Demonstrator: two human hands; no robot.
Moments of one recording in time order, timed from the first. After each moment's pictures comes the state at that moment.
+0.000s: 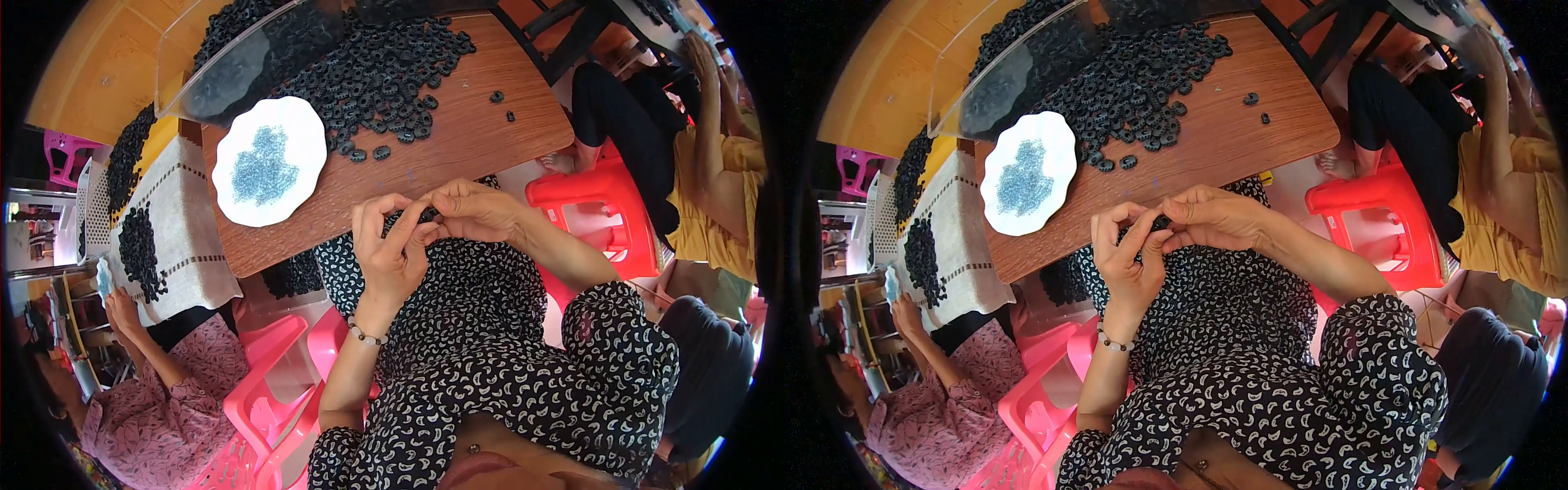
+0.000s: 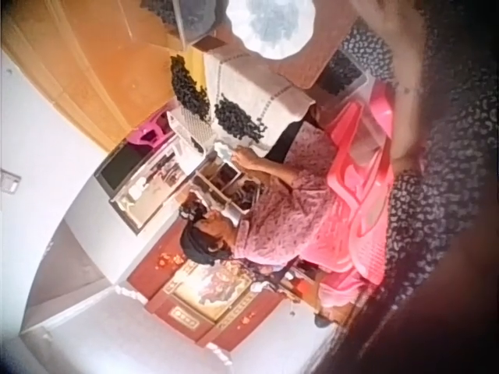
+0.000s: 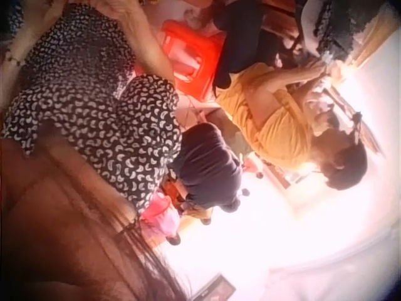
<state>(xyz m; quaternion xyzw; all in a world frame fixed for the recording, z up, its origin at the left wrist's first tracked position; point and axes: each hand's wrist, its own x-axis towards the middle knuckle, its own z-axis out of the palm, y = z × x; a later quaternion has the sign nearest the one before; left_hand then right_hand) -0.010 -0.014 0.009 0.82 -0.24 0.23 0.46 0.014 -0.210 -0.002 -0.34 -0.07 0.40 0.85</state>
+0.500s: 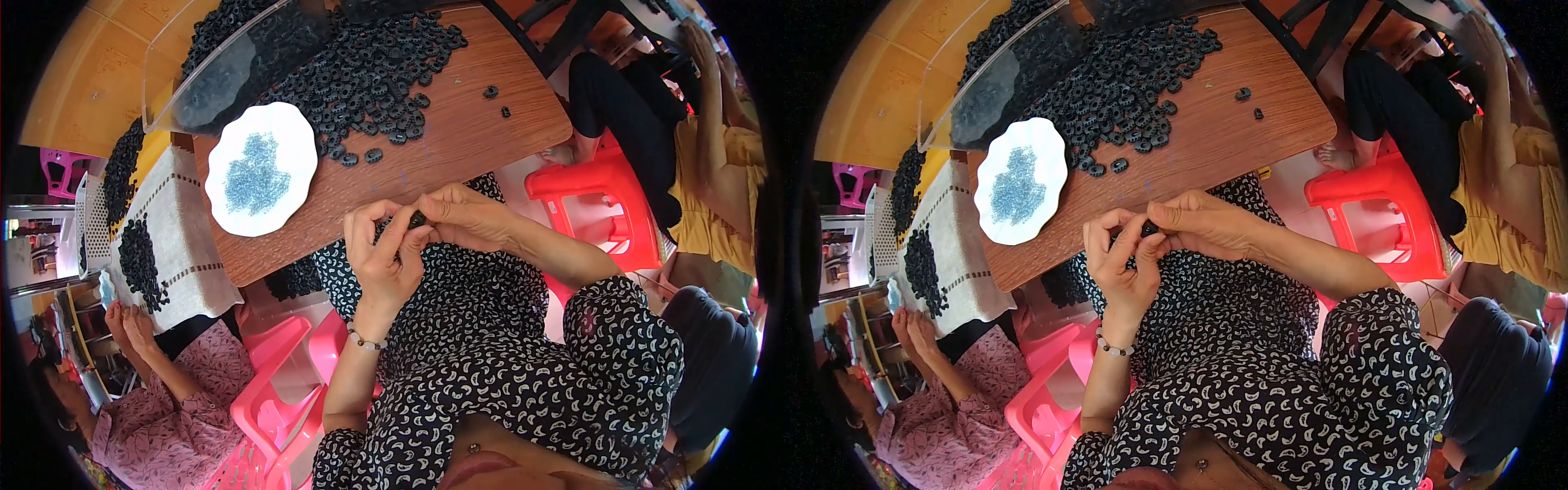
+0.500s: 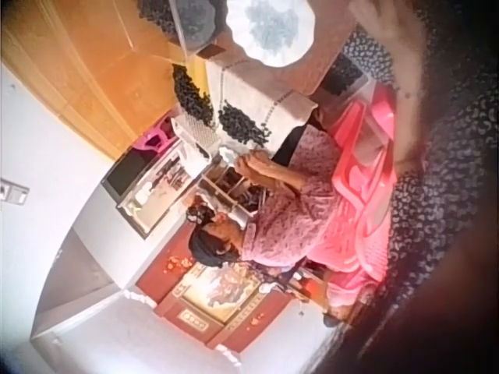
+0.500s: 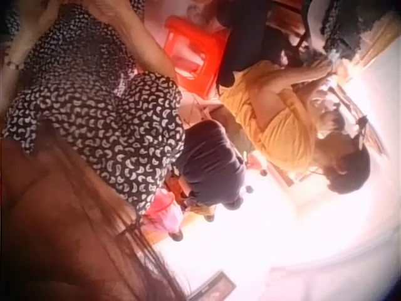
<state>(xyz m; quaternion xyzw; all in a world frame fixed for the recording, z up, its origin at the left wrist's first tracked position) -0.011 -0.014 0.008 0.83 -0.23 0.22 0.46 0.004 -0.199 -0.001 -0.37 -0.05 0.36 0.85</state>
